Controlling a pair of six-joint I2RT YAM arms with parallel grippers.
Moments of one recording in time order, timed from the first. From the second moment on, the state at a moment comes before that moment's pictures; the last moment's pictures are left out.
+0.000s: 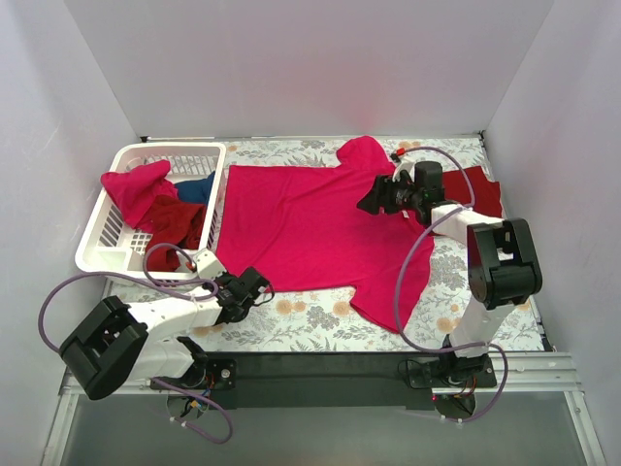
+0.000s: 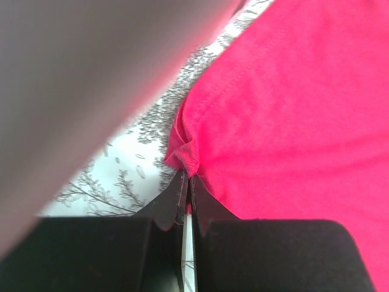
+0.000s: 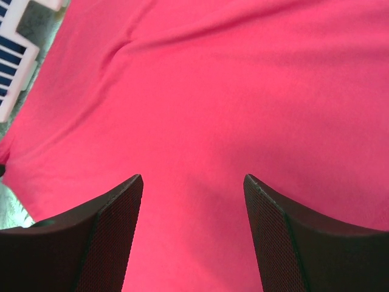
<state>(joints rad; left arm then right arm) -0.77 1.23 0.40 -0.44 -0.95 -1.35 0.19 1.78 1.01 0.23 -0.63 0.23</state>
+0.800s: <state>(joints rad) -0.62 1.03 0.33 -0.01 -0.73 -0.97 0.51 0.95 0.57 -0.40 -0.03 0.40</state>
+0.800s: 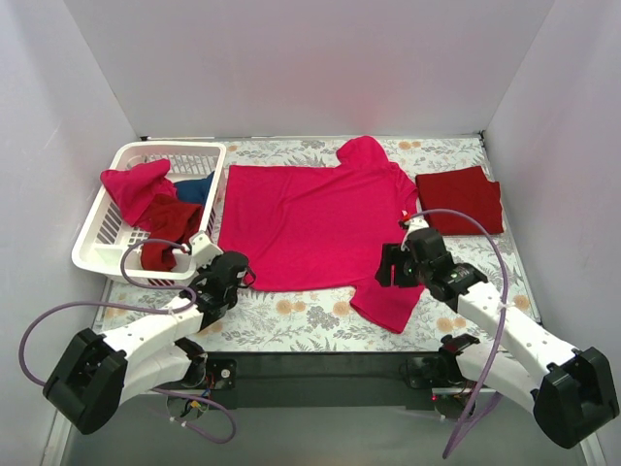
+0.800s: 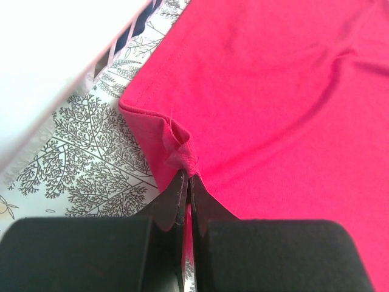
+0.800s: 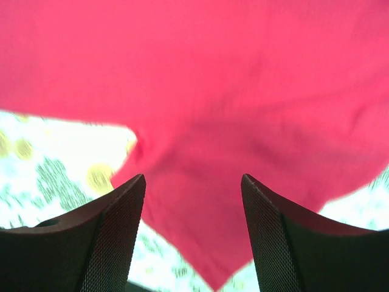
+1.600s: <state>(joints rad) -0.57 0.94 0.31 0.01 -0.68 -0.87 0.75 0.85 0.47 -0.85 0.05 0.76</state>
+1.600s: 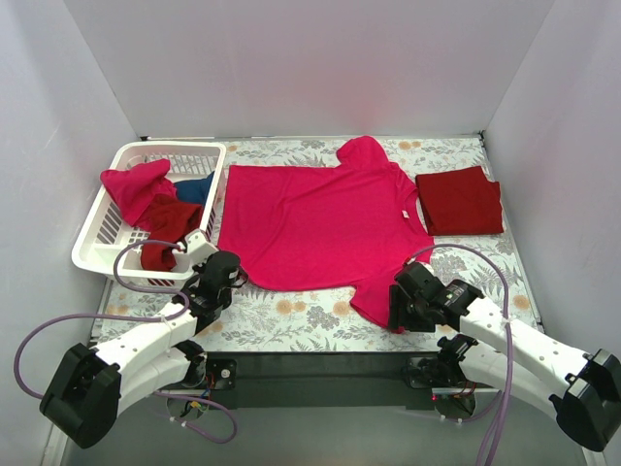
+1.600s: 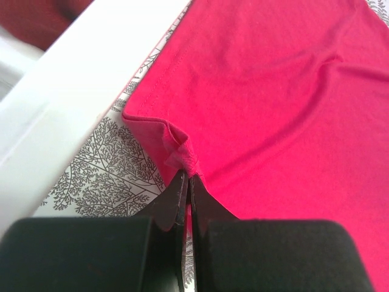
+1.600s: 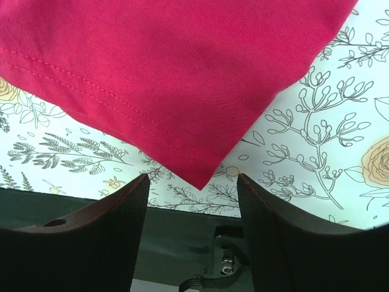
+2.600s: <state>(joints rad) -0.54 0.88 0.30 0.00 -0.58 -0.86 0.89 0.98 0.56 -0.89 0.19 0.78</state>
